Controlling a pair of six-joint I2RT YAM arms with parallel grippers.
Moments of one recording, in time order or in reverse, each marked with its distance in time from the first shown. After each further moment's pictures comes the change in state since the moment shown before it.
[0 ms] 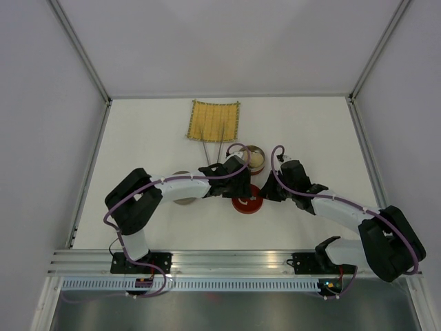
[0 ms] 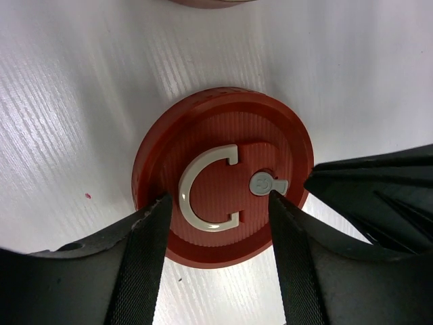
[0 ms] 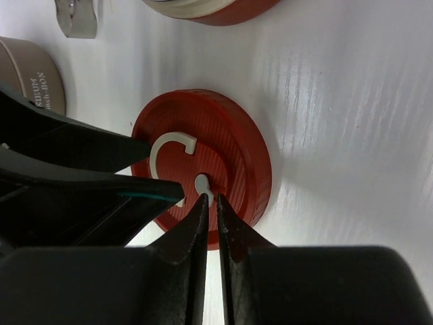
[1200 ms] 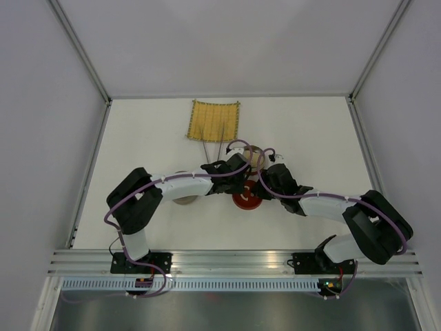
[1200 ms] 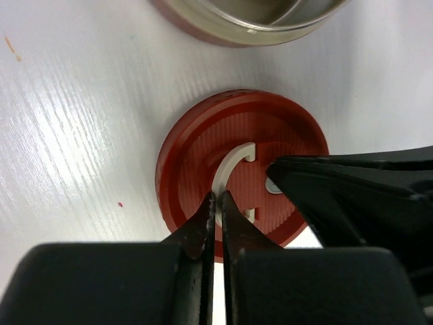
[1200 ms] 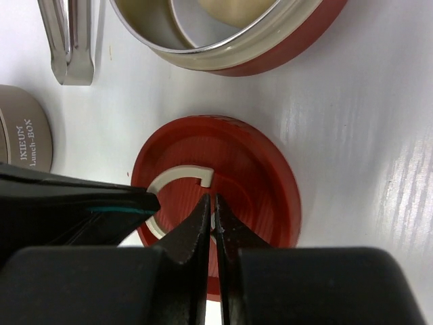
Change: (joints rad) left arm -0.002 0.010 0.045 -0.055 -0.102 0.014; right arm 0.144 0.163 0.001 0.220 0.230 0.054
